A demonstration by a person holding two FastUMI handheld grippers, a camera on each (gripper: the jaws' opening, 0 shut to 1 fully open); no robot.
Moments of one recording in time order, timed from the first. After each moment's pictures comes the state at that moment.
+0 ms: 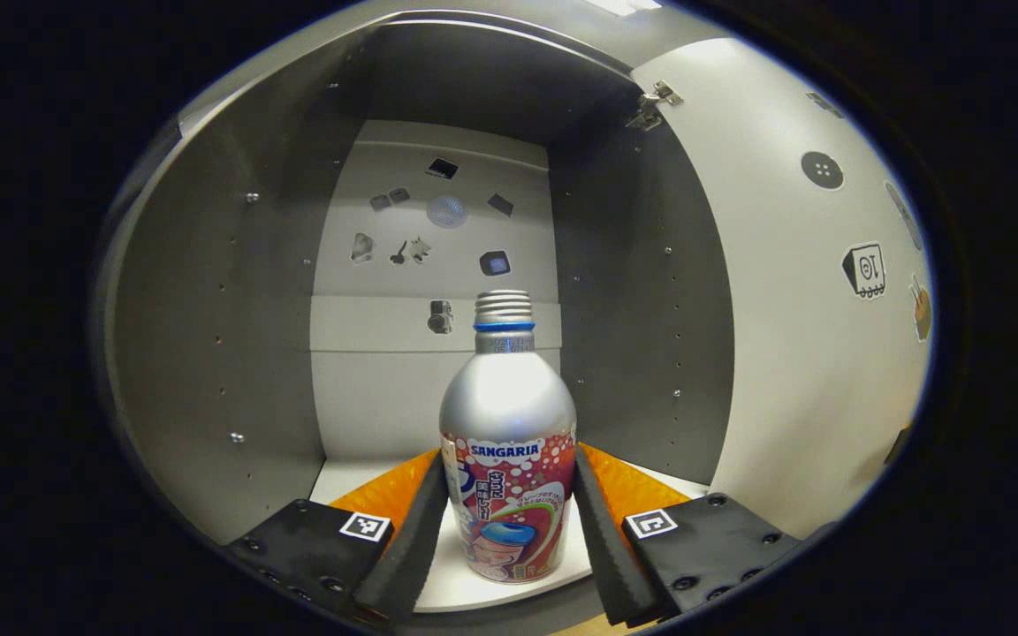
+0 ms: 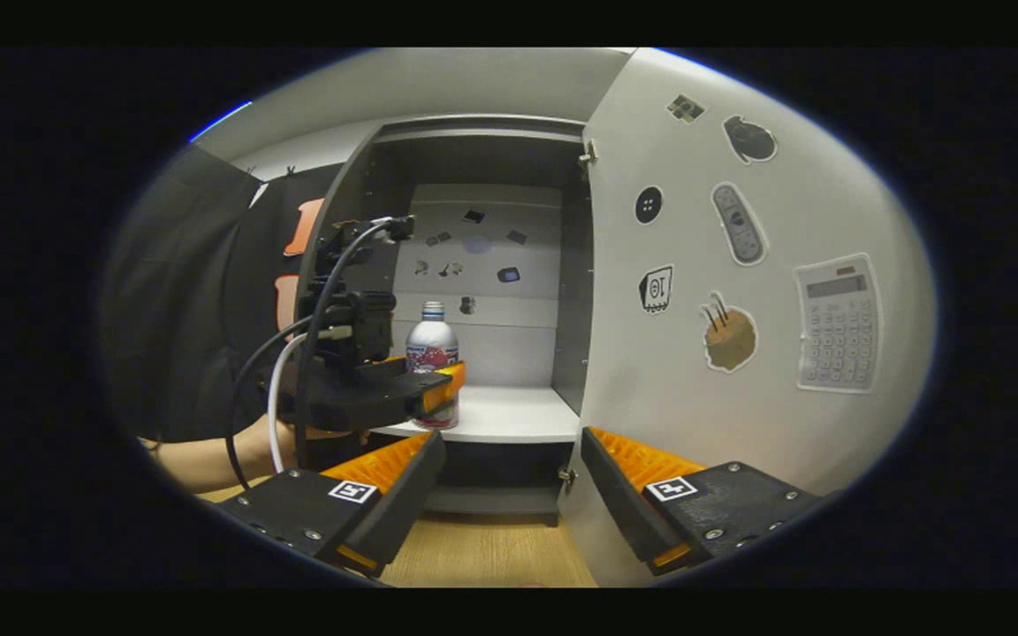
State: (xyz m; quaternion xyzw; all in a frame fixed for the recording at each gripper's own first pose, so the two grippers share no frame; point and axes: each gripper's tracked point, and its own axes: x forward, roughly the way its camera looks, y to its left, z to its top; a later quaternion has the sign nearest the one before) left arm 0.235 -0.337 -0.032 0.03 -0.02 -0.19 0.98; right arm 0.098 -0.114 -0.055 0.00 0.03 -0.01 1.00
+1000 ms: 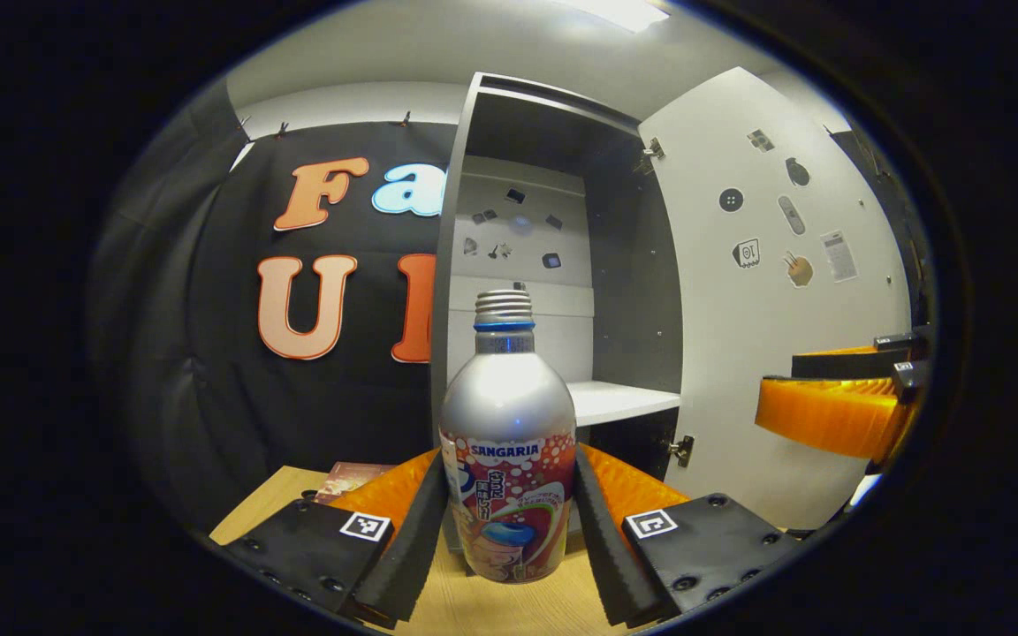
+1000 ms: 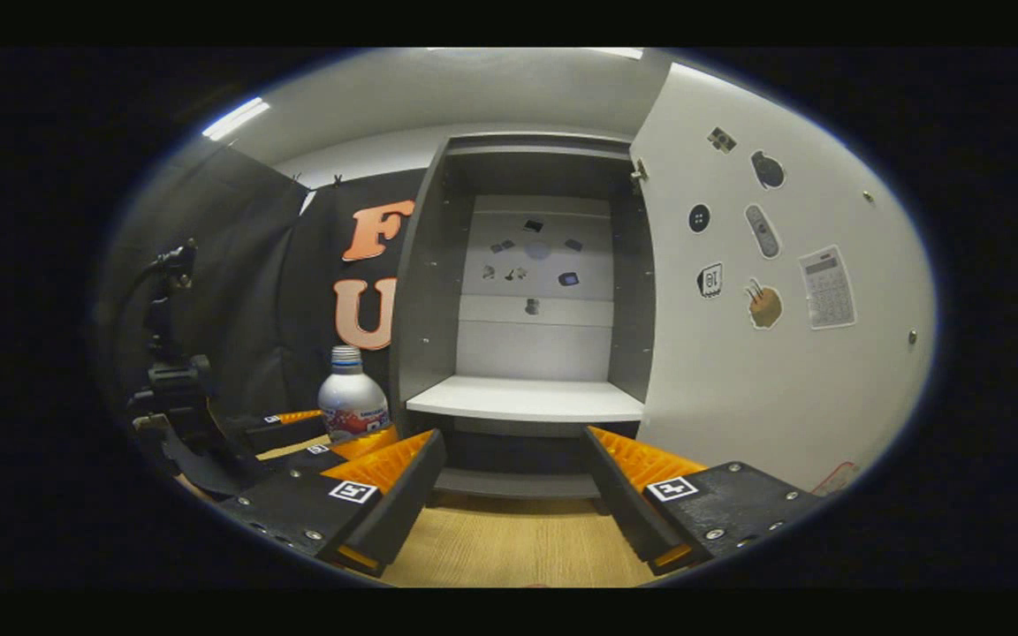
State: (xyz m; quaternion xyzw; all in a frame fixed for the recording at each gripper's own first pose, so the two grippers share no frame) left arm 0.044 -0.201 -0.108 0.02 -0.02 -0.13 0.99; right arm 0.037 -0.028 -0.086 -0.01 0.01 0.03 1.00
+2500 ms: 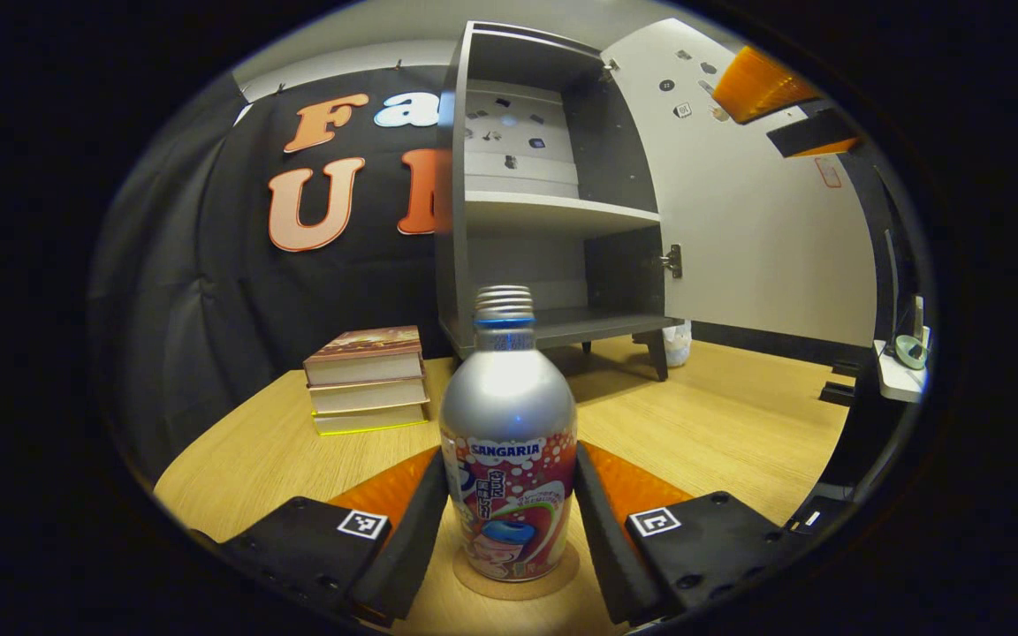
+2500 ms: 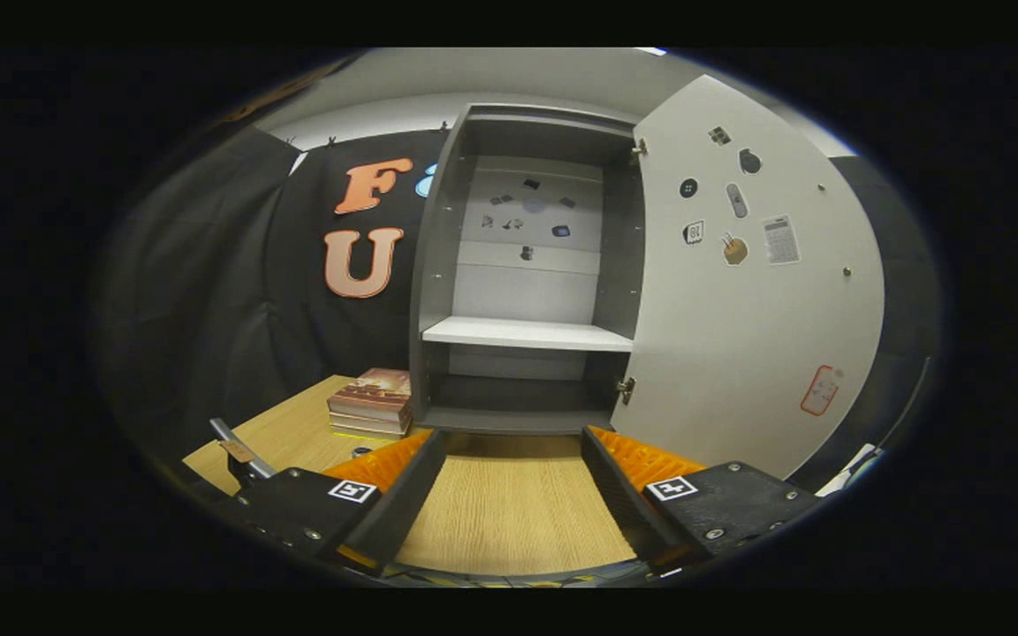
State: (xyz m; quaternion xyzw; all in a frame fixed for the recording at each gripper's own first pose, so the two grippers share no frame) left arm -0.044 -0.155 -0.326 0.08 0.10 -0.15 0.98; right arm -0.031 0.009 -0.145 -0.01 0.09 -0.01 1.00
